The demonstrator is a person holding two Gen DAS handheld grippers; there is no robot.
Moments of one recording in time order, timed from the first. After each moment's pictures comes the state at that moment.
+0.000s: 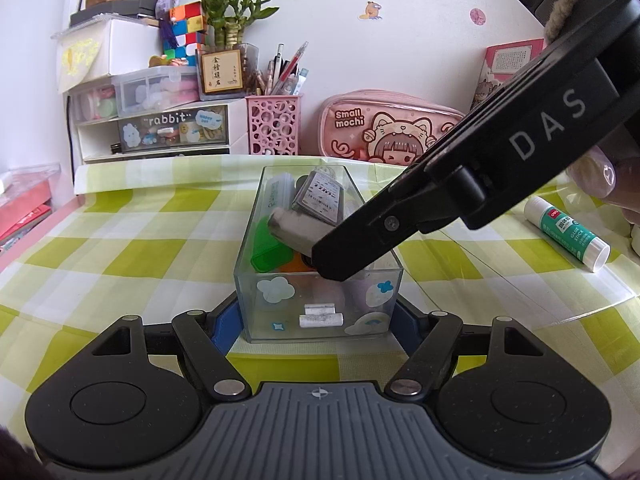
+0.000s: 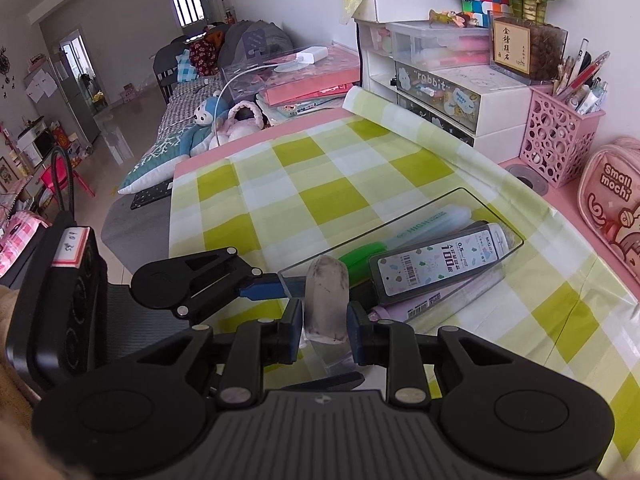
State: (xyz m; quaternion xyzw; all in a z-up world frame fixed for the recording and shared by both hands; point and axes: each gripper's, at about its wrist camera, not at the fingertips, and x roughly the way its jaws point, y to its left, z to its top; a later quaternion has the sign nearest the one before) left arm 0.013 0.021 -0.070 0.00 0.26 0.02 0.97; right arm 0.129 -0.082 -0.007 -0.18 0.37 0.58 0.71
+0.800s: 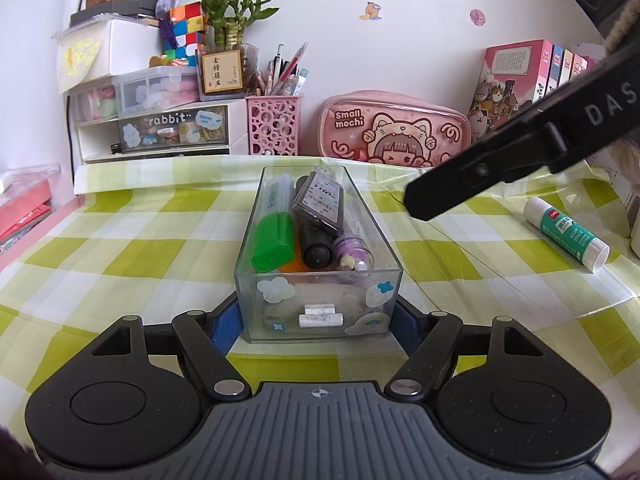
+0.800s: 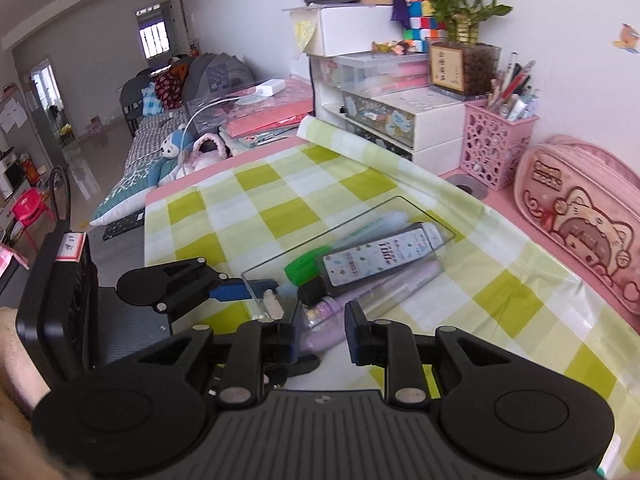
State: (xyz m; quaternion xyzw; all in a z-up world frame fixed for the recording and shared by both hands) left arm 0.013 0.021 -0.070 0.00 0.26 0.02 0.97; right arm 0.128 -0.142 0.003 -0.14 0.33 0.52 0.78
